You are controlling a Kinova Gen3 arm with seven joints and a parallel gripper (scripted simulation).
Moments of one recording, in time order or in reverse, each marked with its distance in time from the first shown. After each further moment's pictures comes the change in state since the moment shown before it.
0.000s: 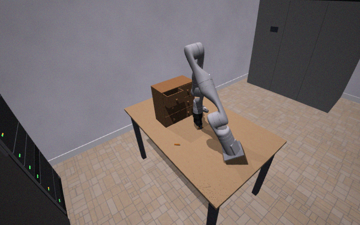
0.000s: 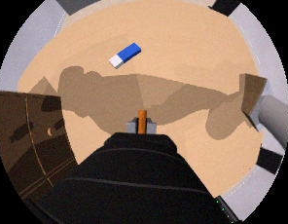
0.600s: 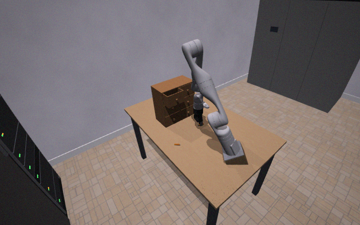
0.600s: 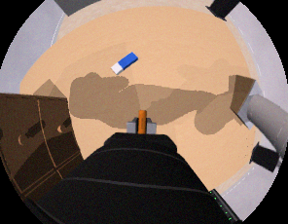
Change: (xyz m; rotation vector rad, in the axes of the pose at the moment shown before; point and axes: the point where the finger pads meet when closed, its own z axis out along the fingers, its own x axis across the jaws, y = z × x) arm 0.007 0.000 -0.040 -0.008 0.017 0.008
